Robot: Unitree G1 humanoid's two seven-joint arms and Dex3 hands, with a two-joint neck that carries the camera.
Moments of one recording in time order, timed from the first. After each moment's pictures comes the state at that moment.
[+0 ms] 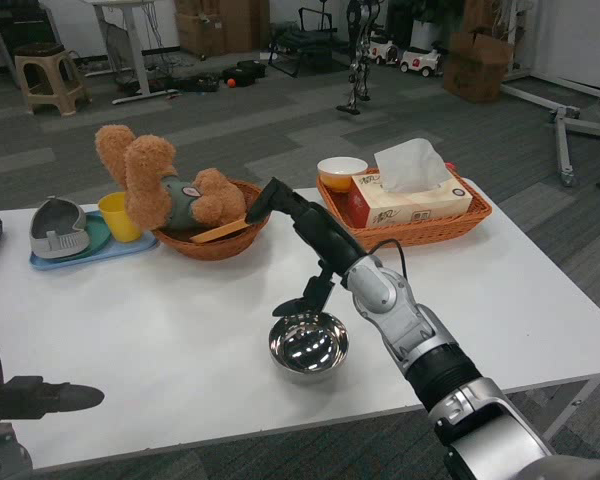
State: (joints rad) left arm -0.44 0.28 -0.42 0.63 -0.79 -1.09 0.23; right arm -0.45 -0.34 -0.04 0.33 -0.33 -0.41 0.07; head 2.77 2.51
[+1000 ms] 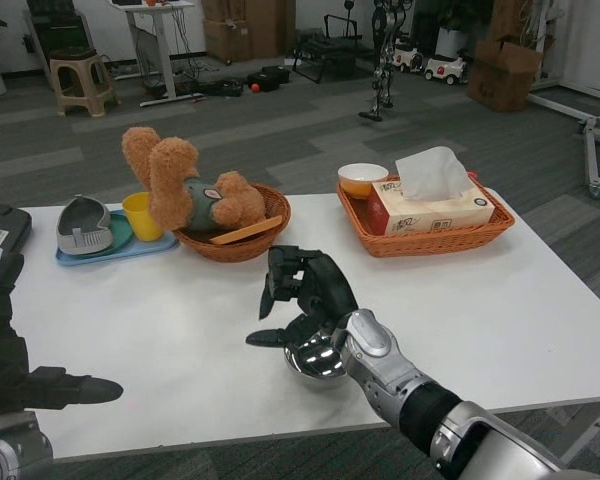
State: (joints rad) left arm -0.43 0.28 -0.42 0.62 -0.79 -1.09 0.23; right arm -0.49 -0.35 0.44 0.62 0.73 -0.62 -0.01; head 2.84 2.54
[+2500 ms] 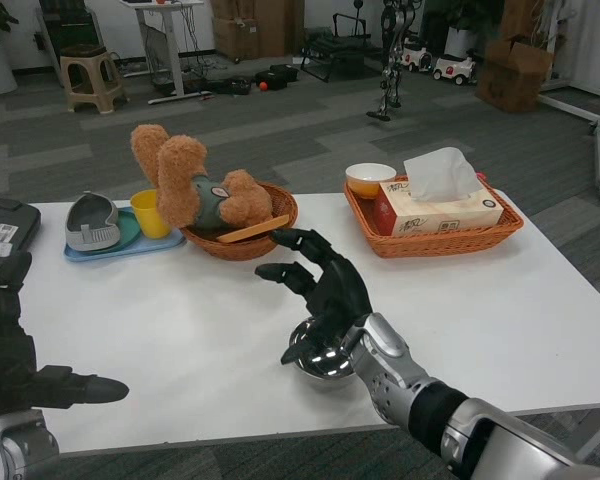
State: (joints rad) left arm -0.41 0.28 -0.41 0.59 -0.79 -1.09 0.23; right arm -0.53 -0.40 0.56 0.65 1.07 -0.57 0.19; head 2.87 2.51
